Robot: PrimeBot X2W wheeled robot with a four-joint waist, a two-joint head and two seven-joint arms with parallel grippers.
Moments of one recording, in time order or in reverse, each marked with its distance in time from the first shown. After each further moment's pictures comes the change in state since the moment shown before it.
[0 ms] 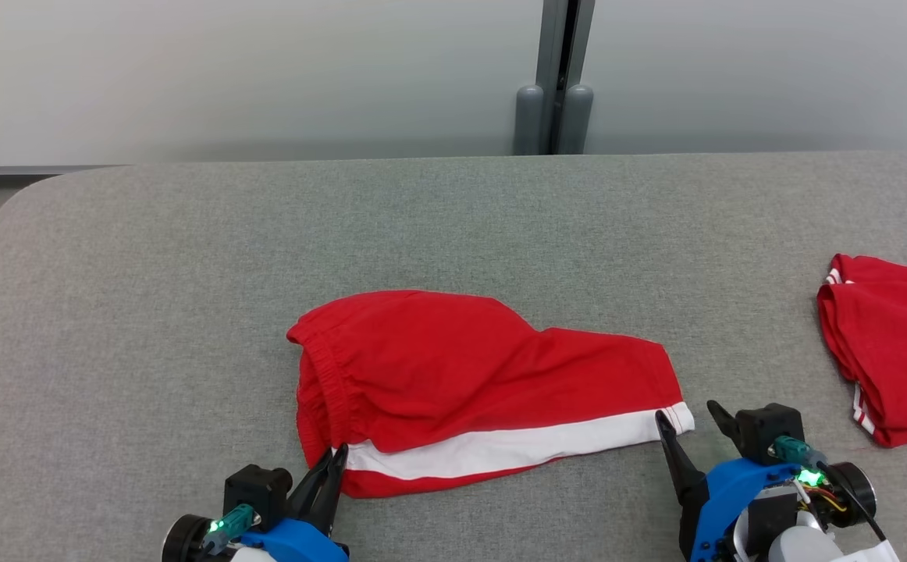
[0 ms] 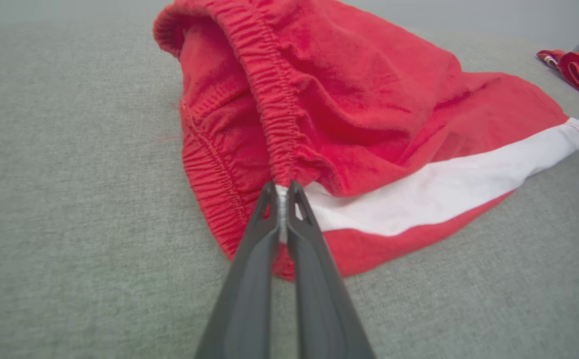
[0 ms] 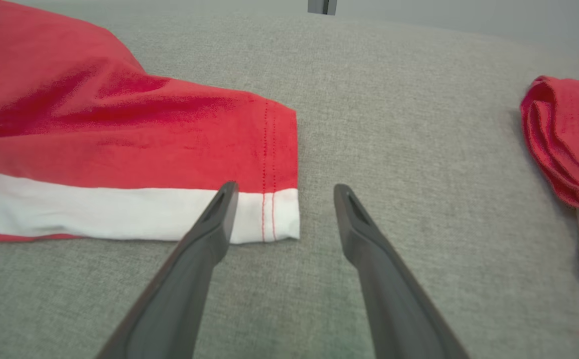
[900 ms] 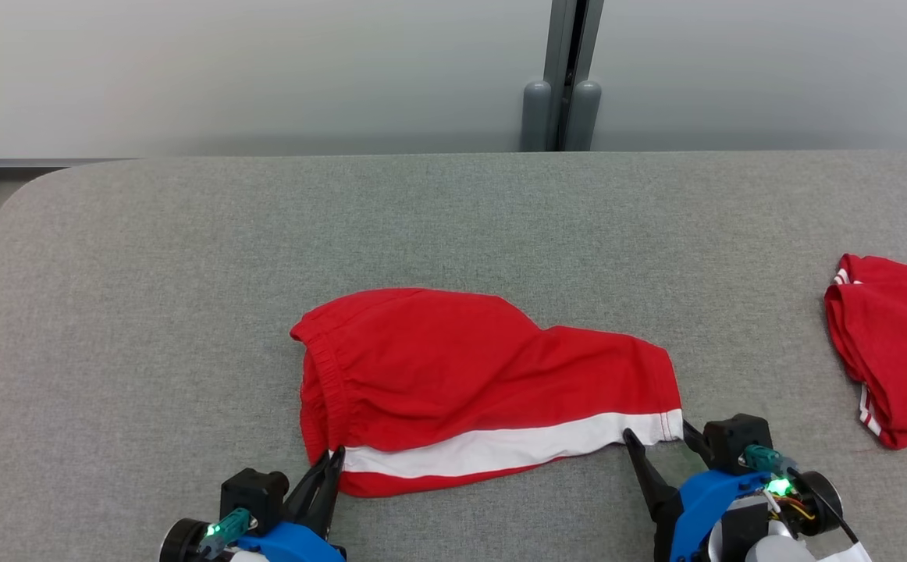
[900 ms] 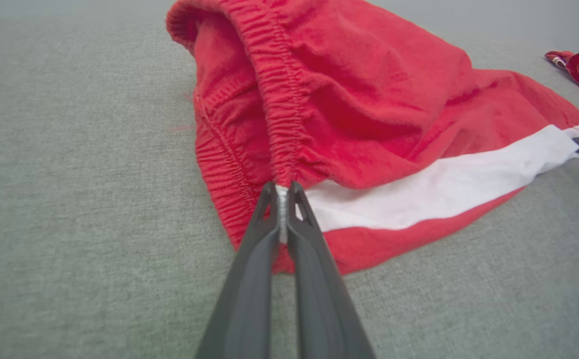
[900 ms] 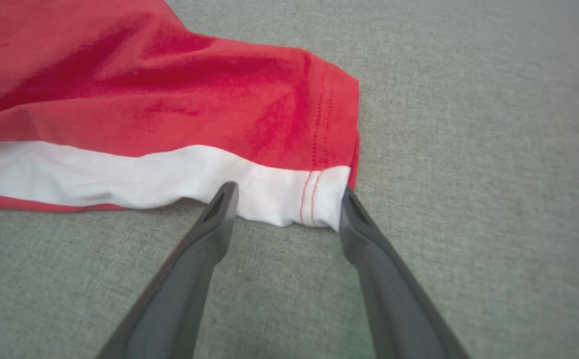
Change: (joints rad) left arm -0.002 0.005 -0.015 0.009 -0.016 0.010 -0.021; right arm -0.002 0.000 0.090 0.035 0.065 0.000 0.036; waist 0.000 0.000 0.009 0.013
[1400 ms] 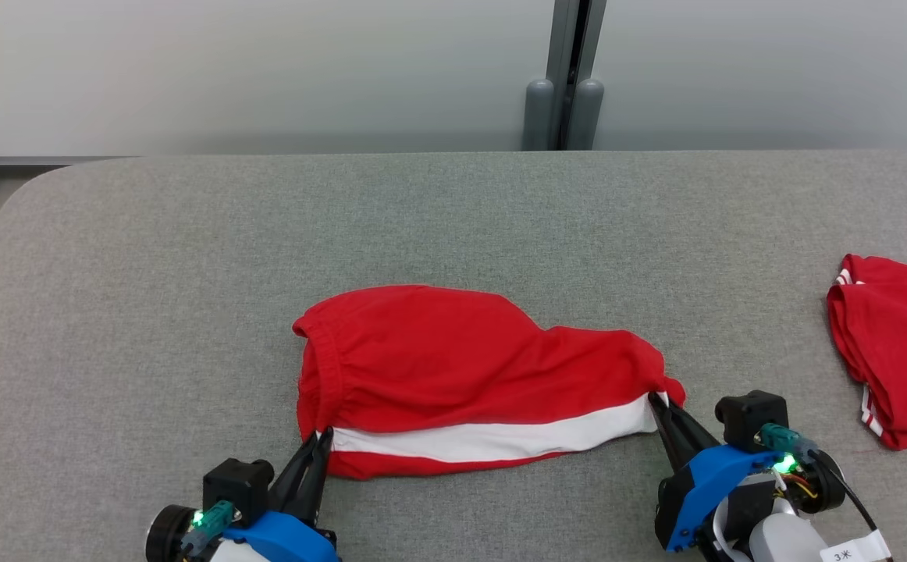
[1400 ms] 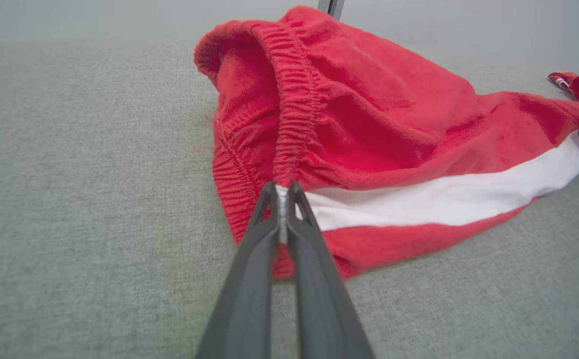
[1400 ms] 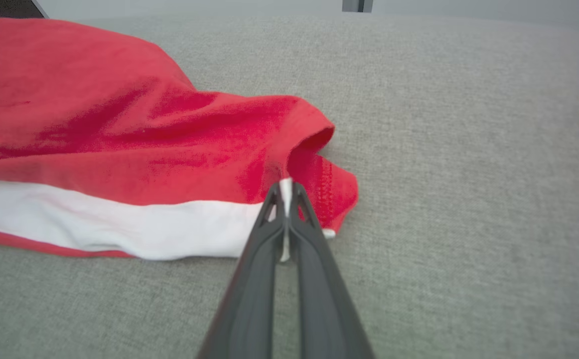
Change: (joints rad) left arm -0.004 0.020 0.008 -0.031 -0.012 0.013 -0.023; right arm -0.037 0.000 -0.002 -0.006 0.048 0.000 -0.026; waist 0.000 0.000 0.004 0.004
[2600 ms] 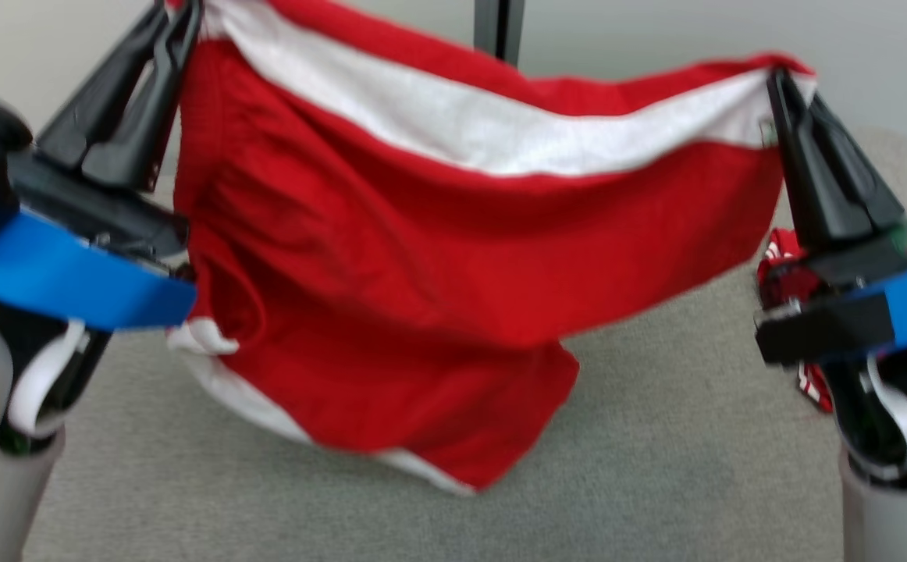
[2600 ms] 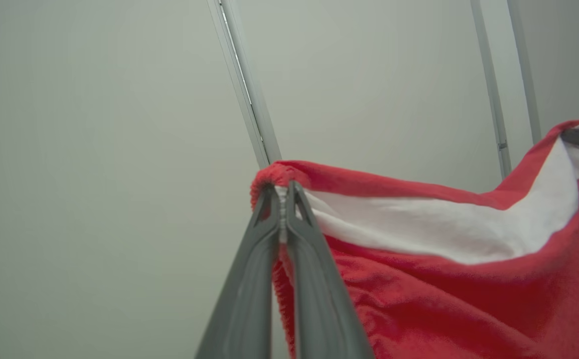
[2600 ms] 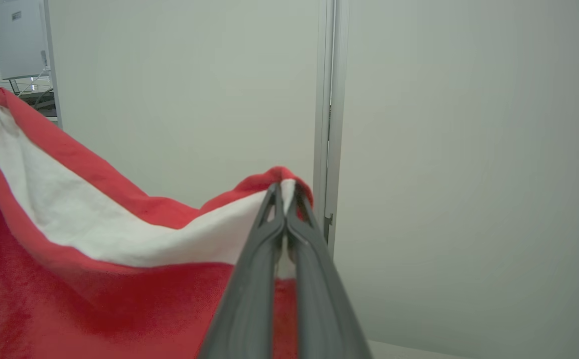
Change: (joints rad) left arm -0.450 0.335 0.153 -0.767 -0.059 -0.030 0.369; right arm -0.165 -0.008 -0.092 -0.910 0.099 0.000 0.336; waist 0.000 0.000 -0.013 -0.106
